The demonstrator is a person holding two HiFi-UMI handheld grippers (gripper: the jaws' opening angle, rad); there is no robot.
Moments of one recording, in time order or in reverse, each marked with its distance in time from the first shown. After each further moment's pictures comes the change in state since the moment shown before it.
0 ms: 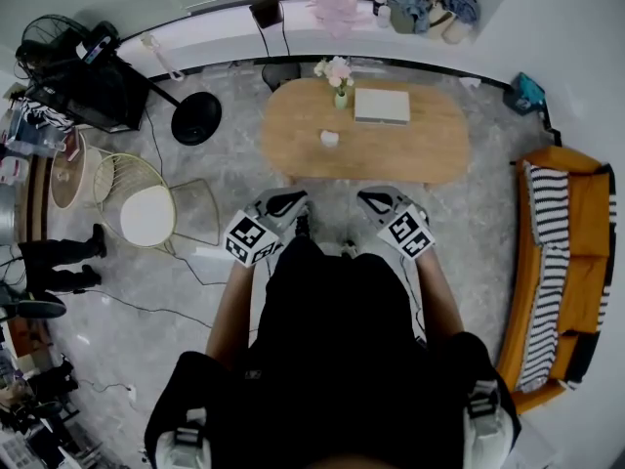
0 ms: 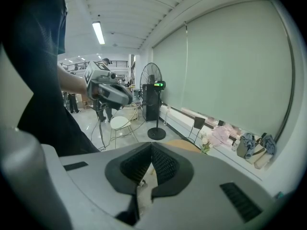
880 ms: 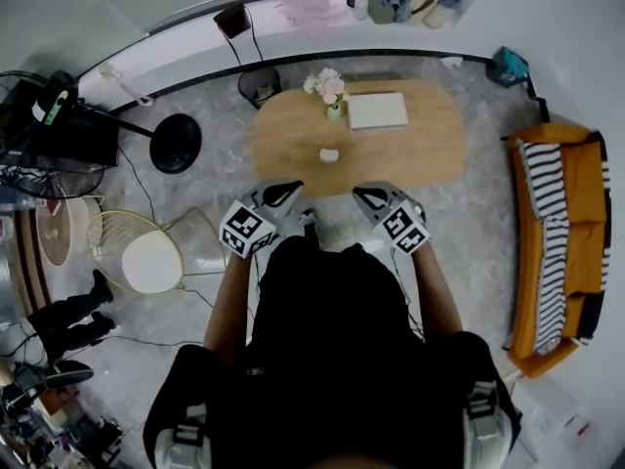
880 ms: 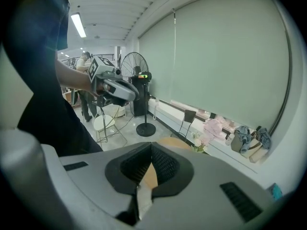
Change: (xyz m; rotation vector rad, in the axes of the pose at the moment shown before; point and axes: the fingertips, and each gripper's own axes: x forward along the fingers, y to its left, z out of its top) left arm 0.047 0.174 0.020 -0.002 0.029 -0.169; right arm 0.111 -0.091 0.042 0.094 0.095 -0.108
